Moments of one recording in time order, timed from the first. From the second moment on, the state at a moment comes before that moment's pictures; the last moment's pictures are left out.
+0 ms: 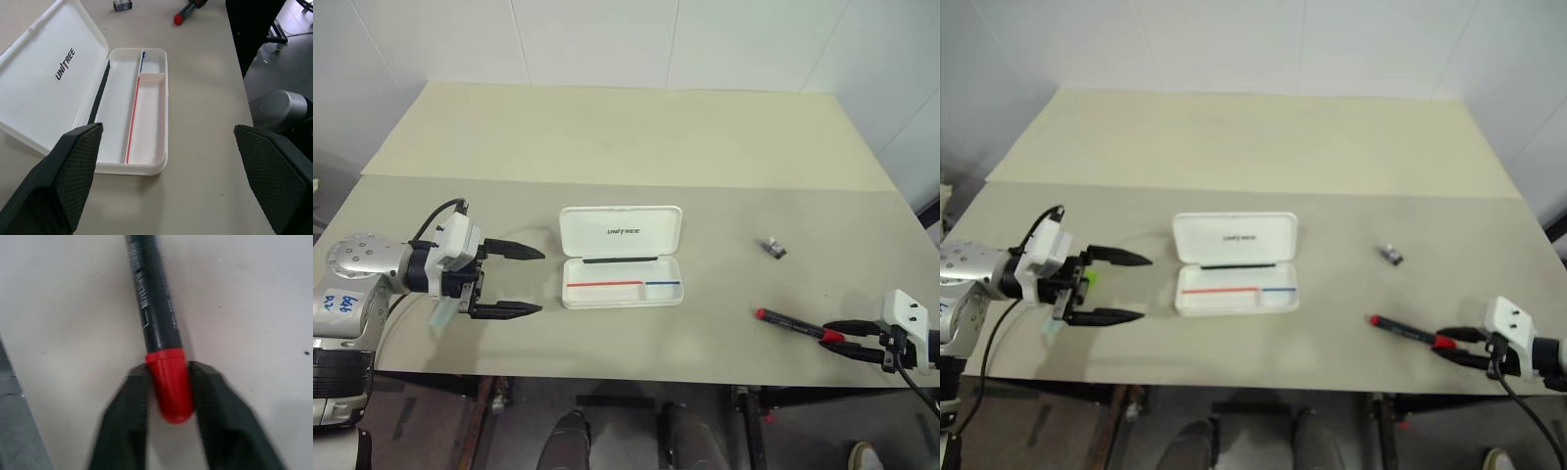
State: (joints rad) left arm -0.38 0.92 0.12 0.02 -0.50 0.25 -1.41; right arm 0.00 -1.00 -0.26 0.39 0.30 -0.09 1.38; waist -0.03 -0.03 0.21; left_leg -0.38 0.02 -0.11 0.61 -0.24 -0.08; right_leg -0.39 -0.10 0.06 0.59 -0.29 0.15
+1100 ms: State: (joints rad) left arm -0.34 0.89 0.16 0.07 -0.47 0.19 -1.34; right arm -0.80 -0.52 0.29 0.29 0.15 0.01 1.32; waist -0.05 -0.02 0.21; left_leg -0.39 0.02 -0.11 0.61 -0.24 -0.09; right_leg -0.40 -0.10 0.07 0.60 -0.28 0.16
